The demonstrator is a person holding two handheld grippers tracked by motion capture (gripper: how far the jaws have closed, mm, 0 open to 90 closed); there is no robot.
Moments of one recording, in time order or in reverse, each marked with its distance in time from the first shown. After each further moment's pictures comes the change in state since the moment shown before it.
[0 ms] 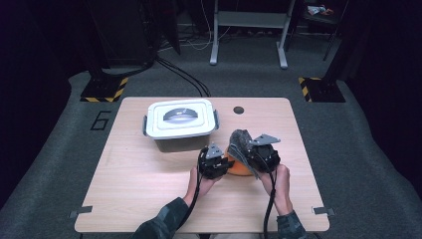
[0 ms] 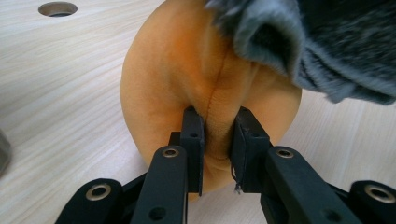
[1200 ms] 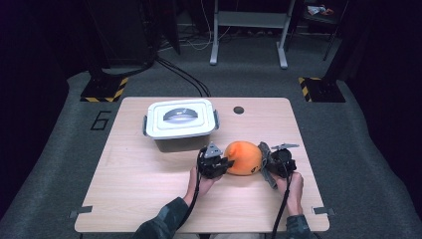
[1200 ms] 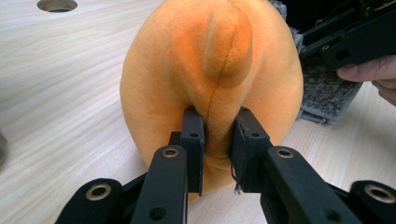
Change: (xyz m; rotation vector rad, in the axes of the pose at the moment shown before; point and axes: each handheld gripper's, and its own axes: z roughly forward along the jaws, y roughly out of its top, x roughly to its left) left arm 0.002 -0.002 0.001 -0.011 -0.007 -0.023; right arm -0.072 -0.070 0.044 0.178 -0.034 0.244
